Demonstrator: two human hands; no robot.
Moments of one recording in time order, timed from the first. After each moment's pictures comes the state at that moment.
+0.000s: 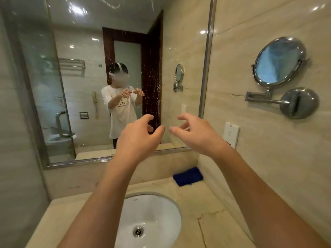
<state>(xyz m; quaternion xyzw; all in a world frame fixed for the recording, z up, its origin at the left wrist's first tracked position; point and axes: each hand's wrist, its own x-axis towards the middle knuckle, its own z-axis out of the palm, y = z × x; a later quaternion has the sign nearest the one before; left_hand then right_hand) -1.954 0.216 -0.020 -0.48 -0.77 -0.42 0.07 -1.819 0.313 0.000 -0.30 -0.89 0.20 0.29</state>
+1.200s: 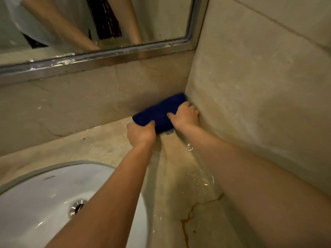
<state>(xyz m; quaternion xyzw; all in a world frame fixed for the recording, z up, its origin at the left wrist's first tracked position) -2.048 0.692 -0.464 -0.03 -0.79 -0.50 -0.35 -1.977 0.793 -0.470 -0.64 -0.74 0.21 0.05</state>
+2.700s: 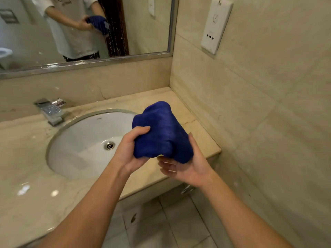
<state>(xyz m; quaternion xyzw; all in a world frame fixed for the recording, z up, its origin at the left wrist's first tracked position) -1.884 0.288 -0.306 -0.14 -0.39 -0.66 -0.63 -1.716 0.355 -0.345 -0.38 -0.20 0.89 0.17</state>
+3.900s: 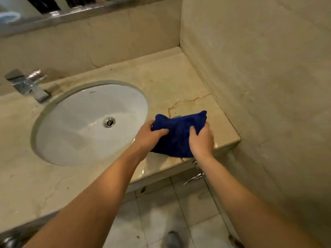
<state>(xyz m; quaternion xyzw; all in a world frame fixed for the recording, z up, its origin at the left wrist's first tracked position) -1.862 0.399 -0.443 -0.22 -0.77 -0.42 -0.43 -1.723 0.472 -0.468 -0.63 -0.61 0.42 0.23</state>
